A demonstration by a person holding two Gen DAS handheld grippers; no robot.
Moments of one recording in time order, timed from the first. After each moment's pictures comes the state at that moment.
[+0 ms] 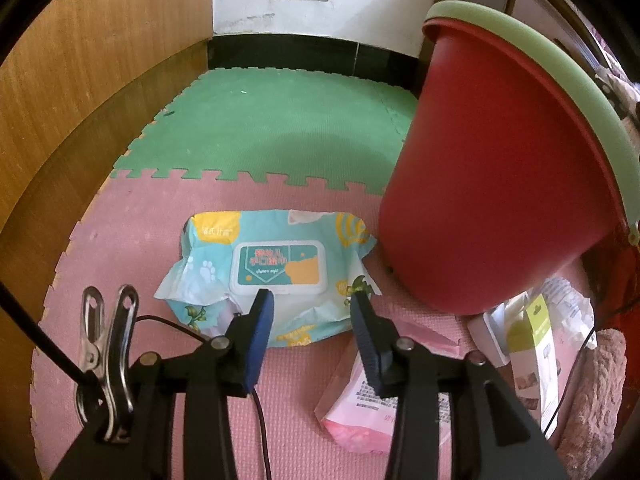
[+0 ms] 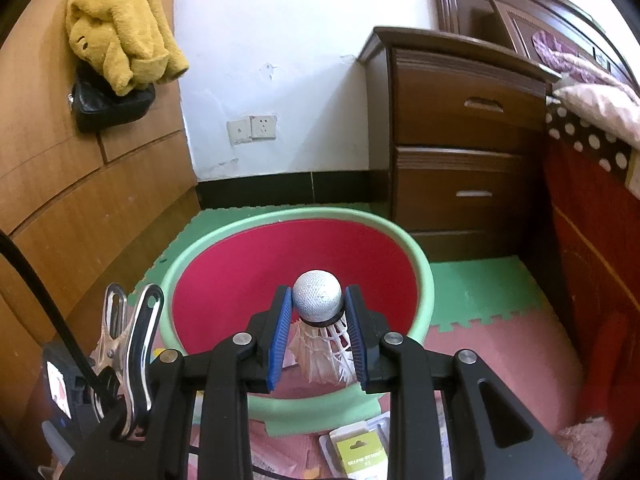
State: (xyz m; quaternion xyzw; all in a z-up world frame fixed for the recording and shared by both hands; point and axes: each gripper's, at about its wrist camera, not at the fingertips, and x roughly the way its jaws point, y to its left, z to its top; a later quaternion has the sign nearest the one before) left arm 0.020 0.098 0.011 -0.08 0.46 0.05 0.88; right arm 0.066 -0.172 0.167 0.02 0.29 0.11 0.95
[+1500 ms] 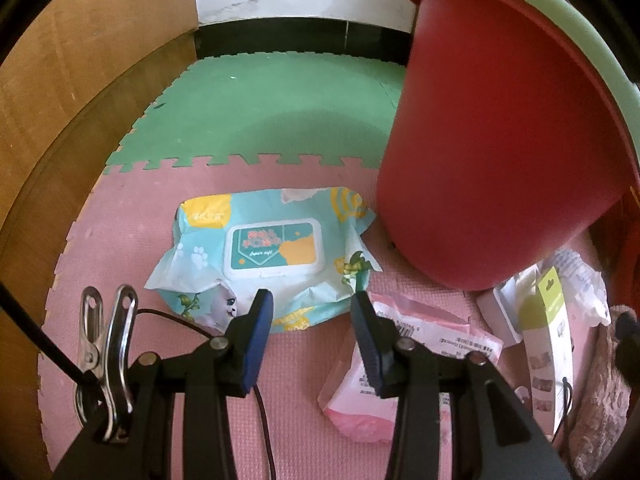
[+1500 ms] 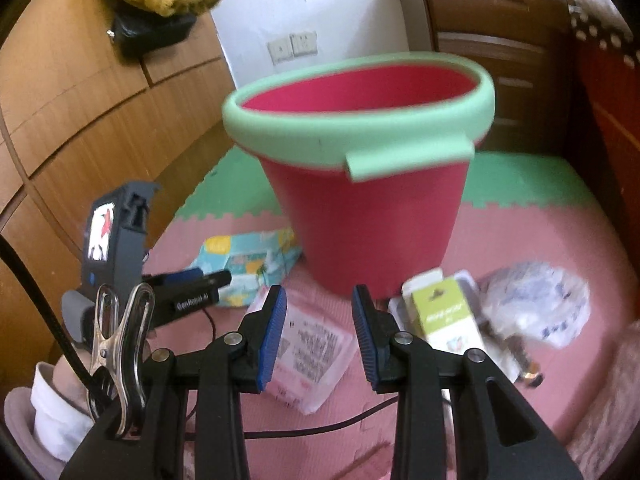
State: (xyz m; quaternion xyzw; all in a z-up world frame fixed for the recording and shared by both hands) left arm 0.021 0.089 -0.003 -0.05 0.49 0.04 0.87; right arm -0.020 -0.149 0.063 0.06 0.40 0.20 0.89
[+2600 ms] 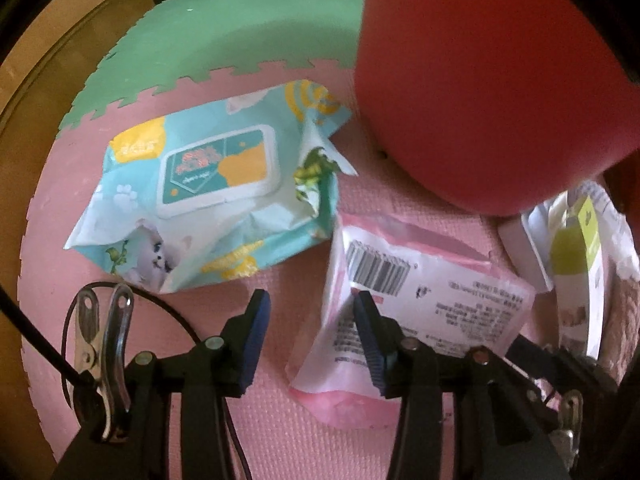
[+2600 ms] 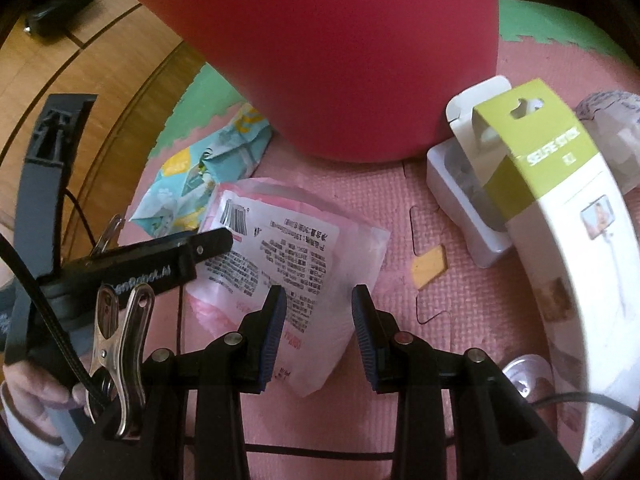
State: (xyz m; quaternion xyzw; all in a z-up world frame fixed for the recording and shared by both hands) left arm 0.037 0.060 -0.074 -0.01 0.60 0.01 0.80; right arm 0.028 -0.122 -0.076 0.15 0.55 0.20 0.80
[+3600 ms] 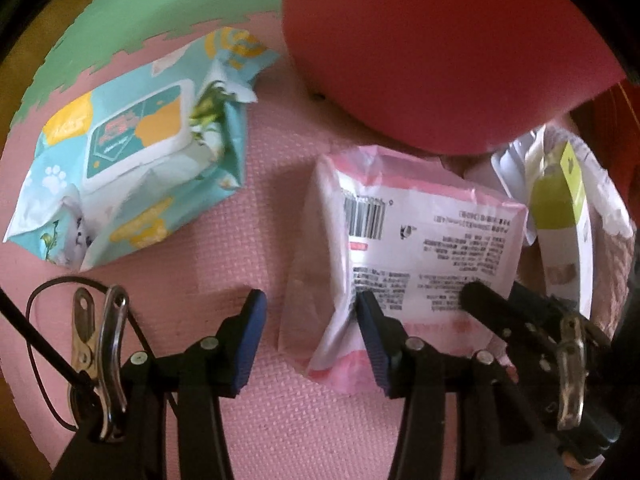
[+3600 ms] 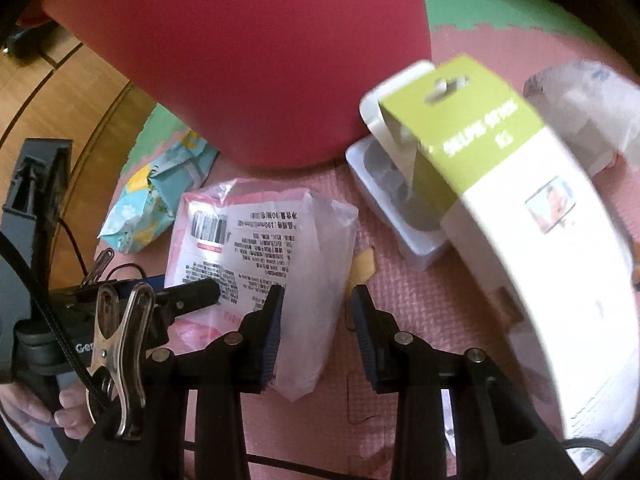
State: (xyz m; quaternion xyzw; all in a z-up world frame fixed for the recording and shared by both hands) left arm 0.027 0.043 -0.100 -0.01 0.65 -0.06 0.76; right arm 0.037 -0.153 -0.096 0.16 0.55 0.16 0.80
